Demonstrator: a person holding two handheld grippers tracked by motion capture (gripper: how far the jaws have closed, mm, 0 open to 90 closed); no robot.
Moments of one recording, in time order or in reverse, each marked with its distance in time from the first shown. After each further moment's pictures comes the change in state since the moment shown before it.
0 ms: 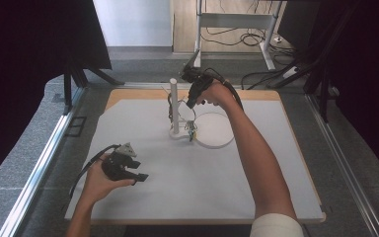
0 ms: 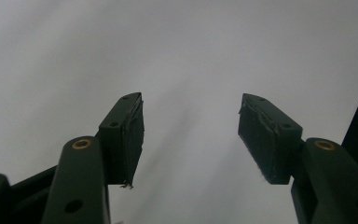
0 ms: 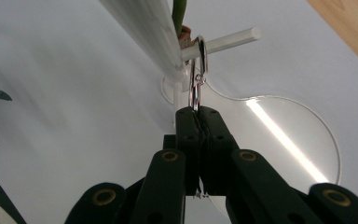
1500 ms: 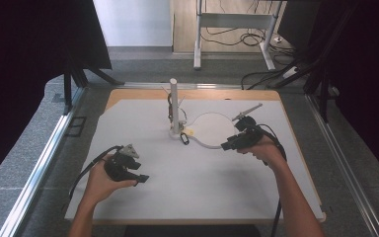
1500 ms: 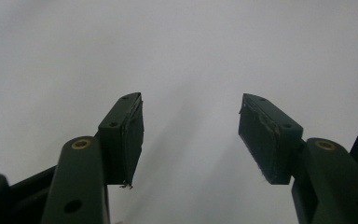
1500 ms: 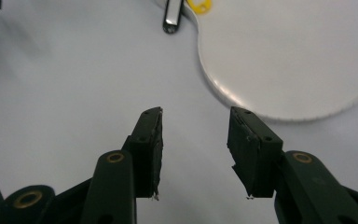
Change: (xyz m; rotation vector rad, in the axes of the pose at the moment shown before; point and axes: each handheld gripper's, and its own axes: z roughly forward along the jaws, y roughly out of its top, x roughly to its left) left arm -0.003 0.001 0.009 0.029 0.018 -0.011; right arm -0.018 -0.214 0.028 -0.291 0.053 0.092
